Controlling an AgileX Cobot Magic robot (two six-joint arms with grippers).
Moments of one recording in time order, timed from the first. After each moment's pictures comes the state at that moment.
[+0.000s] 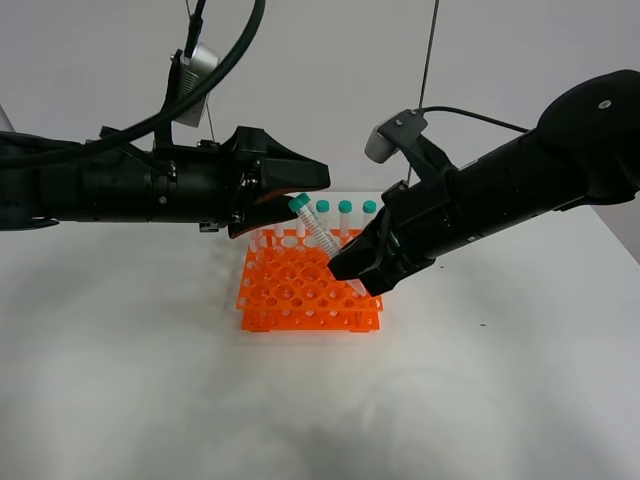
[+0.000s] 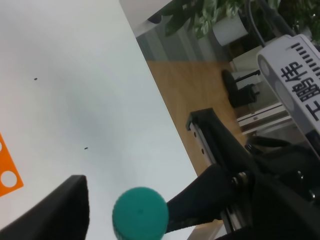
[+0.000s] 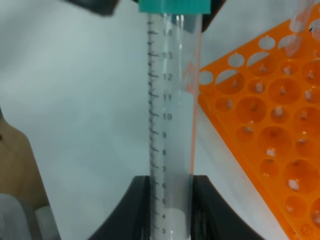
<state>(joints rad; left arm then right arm) -0.41 1.50 -0.86 -1.71 0.59 1.11 0.47 1.51 -0.99 0.90 0.71 -1.13</state>
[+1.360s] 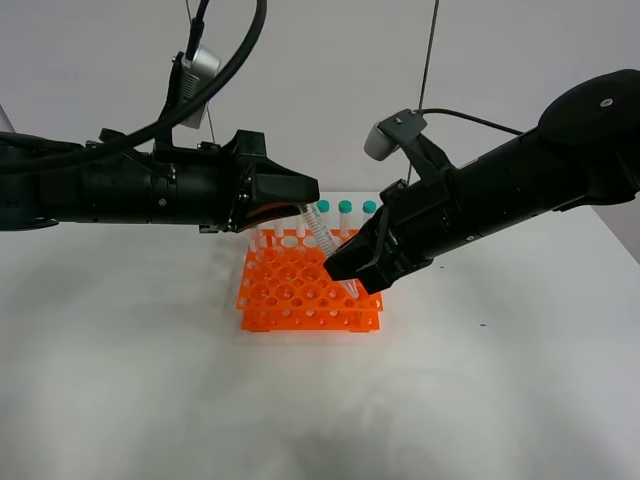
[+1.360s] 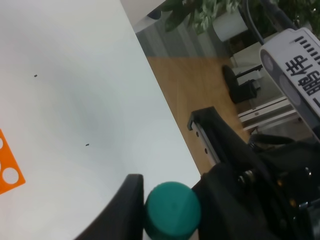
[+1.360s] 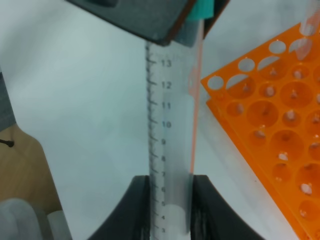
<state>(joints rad) -0.41 1.50 -0.86 -1.69 0.59 1.11 0.47 1.51 -0.99 0.93 0.72 -1.13</state>
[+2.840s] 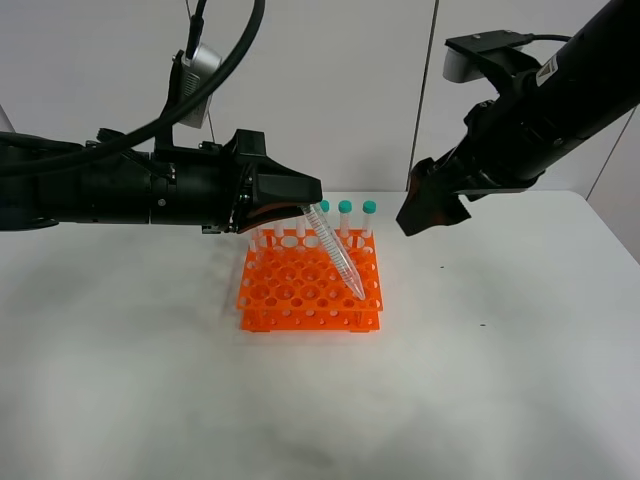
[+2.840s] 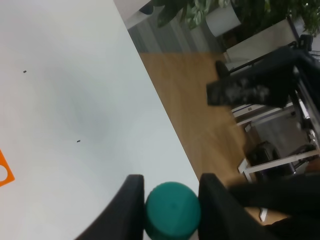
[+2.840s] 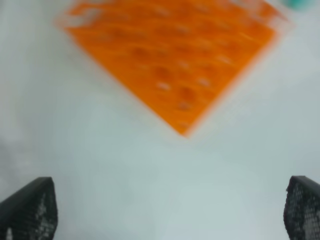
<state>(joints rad) -0.41 1.50 -0.86 -1.69 0.62 1.11 0.40 1.45 -1.28 0.16 1.01 -0.27</state>
